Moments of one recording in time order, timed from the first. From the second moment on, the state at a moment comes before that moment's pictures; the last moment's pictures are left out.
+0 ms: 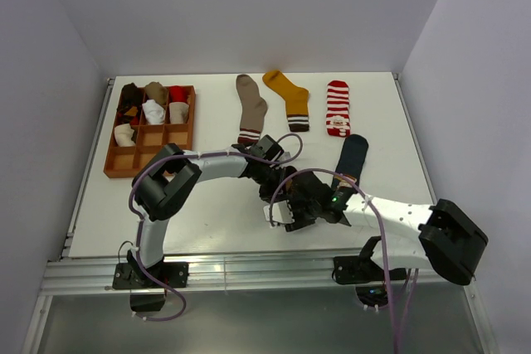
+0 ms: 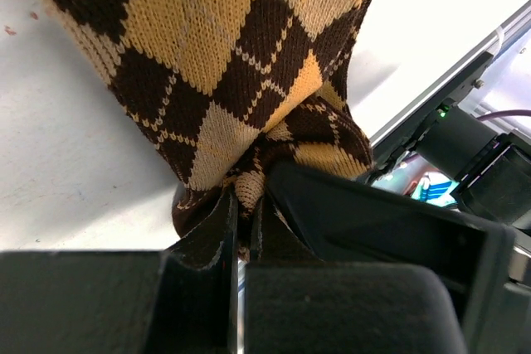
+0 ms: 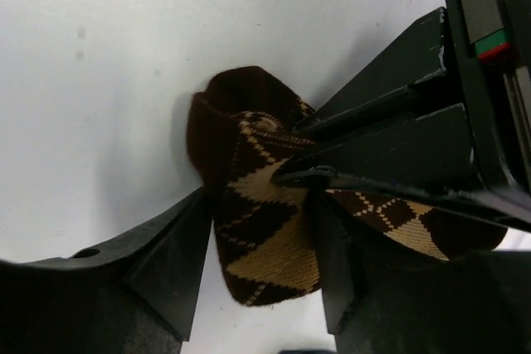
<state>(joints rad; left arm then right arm) -0.85 2.02 1.27 -0.39 0.58 -0.78 0.86 1.19 0.50 -0.31 -0.22 -0.98</state>
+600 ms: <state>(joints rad) -0.79 1.93 1.23 -0.41 0.48 -0.78 0.86 1.27 0.52 -0.20 -0.16 -0.94</state>
